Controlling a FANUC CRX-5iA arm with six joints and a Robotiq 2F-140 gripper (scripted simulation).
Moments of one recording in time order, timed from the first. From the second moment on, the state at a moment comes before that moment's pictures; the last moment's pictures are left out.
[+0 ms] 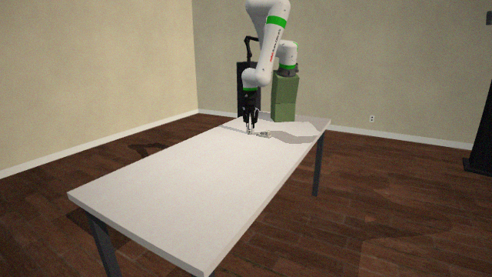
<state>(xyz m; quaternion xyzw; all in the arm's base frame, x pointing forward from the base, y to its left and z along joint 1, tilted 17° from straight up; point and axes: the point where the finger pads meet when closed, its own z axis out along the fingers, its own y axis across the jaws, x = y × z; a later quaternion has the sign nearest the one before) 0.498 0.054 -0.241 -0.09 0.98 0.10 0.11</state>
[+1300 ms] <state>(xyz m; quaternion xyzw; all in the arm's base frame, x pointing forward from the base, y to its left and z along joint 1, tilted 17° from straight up) 0.496 0.052 -0.233 -0.09 0.98 0.10 0.11</state>
